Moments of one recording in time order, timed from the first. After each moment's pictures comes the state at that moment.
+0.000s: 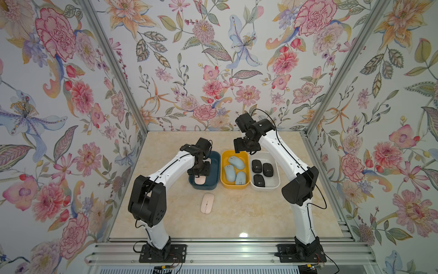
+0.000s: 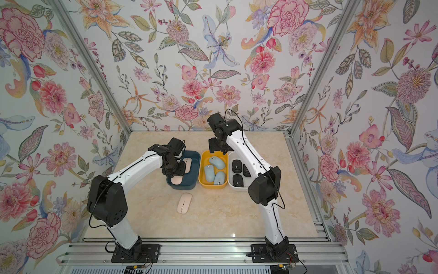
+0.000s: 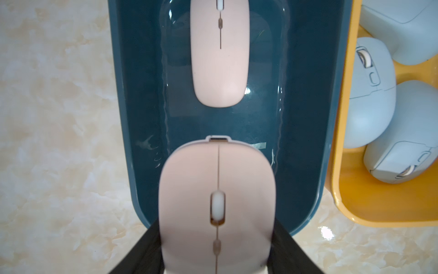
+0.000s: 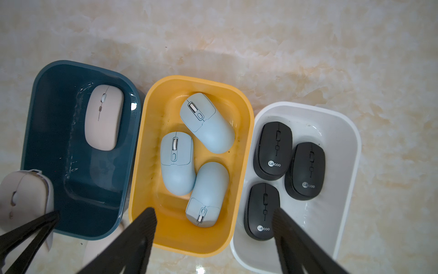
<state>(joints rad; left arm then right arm) -0.44 1.80 1.49 -1.01 -0.06 -0.35 0.59 2.17 2.37 -1.37 0.15 0.38</state>
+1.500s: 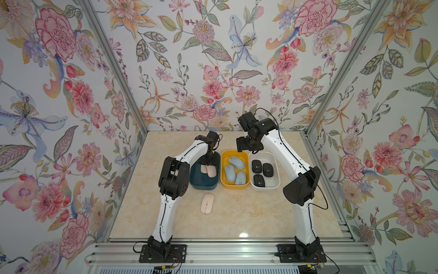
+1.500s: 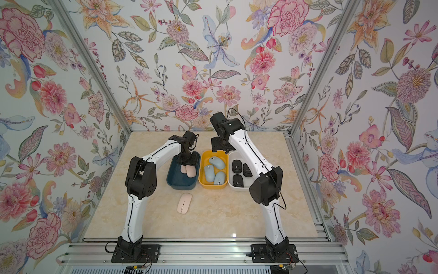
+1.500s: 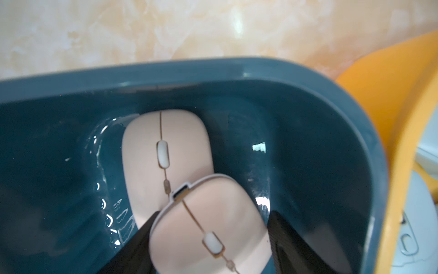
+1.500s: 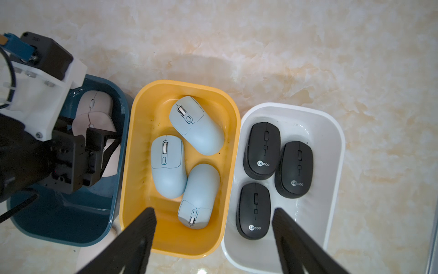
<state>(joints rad) -0.43 2.29 1.94 -1.02 -0.02 -0.25 0.57 2.15 2.36 -1.38 0.17 0.38</state>
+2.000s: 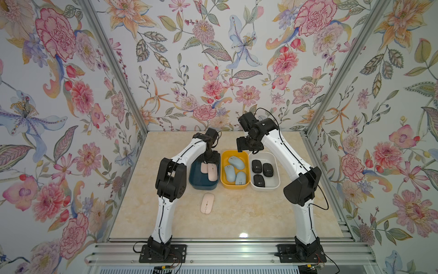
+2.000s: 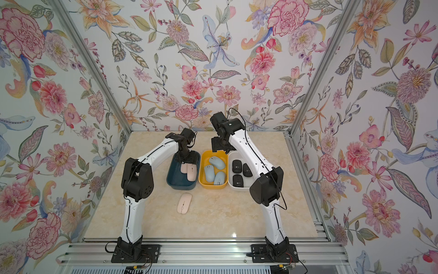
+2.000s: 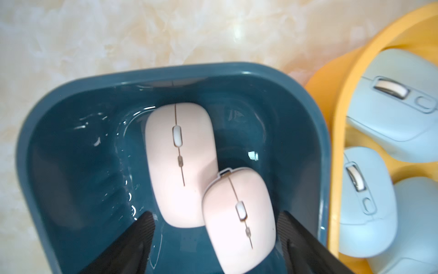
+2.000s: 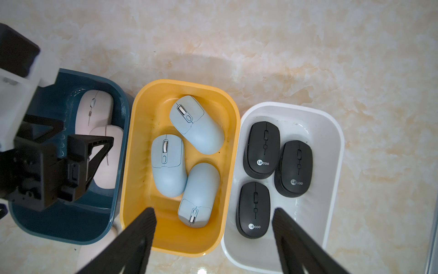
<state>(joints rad) -0.43 2.18 1.94 -1.06 -0.03 -0.24 0.57 2.15 2.36 -1.37 0.17 0.38</state>
